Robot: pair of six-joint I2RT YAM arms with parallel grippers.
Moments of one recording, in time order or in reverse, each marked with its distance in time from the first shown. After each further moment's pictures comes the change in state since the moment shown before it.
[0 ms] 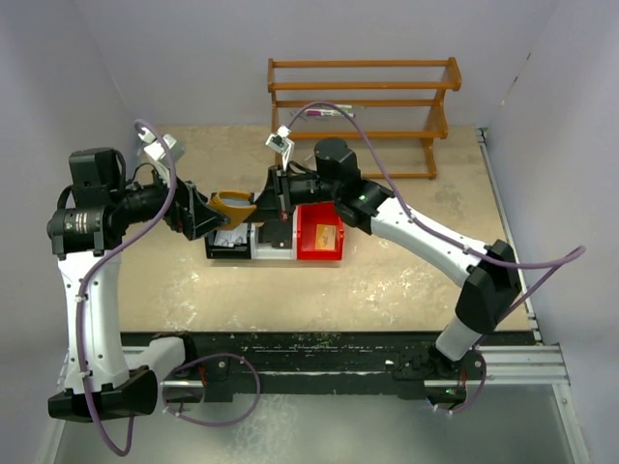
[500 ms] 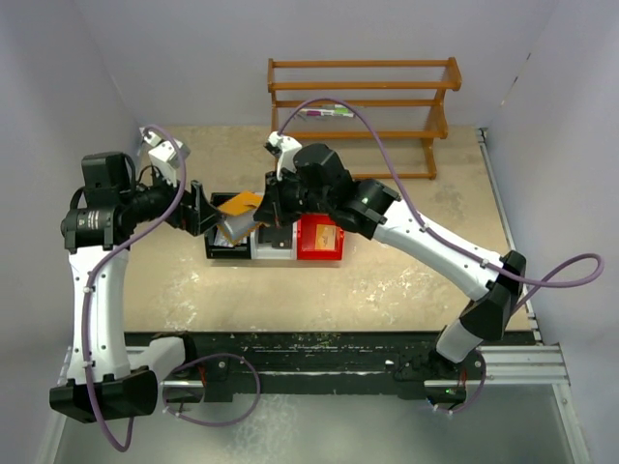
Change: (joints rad) left arm 0.000 -0.005 -0.146 0.143 -0.249 -0.016; right arm 0.121 -0.052 0.202 -0.576 0.608 -0.214
